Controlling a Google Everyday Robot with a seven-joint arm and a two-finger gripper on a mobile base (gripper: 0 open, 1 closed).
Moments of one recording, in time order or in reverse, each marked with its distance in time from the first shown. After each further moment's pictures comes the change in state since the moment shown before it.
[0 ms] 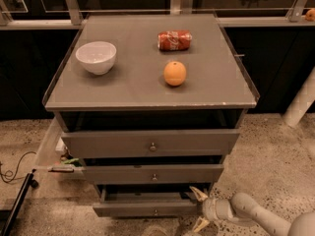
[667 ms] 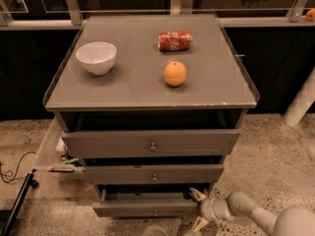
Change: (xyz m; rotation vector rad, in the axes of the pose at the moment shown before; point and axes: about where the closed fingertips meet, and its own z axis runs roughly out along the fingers) arm 0.027 0.001 0.023 -0.029 0.032 0.049
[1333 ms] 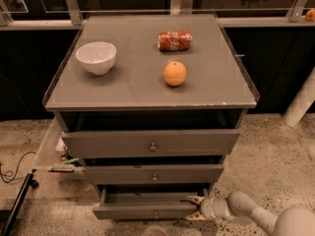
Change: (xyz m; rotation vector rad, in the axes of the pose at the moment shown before) arm 0.000 0.000 0.000 0.000 0.000 0.000
